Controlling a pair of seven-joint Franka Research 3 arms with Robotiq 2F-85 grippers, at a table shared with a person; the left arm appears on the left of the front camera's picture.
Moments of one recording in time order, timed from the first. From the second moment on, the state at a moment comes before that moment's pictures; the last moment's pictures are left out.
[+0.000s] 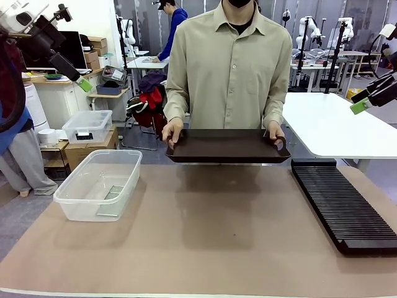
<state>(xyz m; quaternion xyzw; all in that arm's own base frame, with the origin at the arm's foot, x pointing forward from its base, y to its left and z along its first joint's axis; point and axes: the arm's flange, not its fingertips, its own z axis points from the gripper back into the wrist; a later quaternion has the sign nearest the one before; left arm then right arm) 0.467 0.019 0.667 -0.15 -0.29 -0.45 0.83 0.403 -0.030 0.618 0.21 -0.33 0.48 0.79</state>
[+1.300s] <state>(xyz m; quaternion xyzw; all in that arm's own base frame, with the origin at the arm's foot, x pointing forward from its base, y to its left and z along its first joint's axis) 0.459 0.013 0.679 -0.13 -0.33 -0.44 0.82 0.403 -0.030 0.618 0.21 -0.33 0.48 0.79</state>
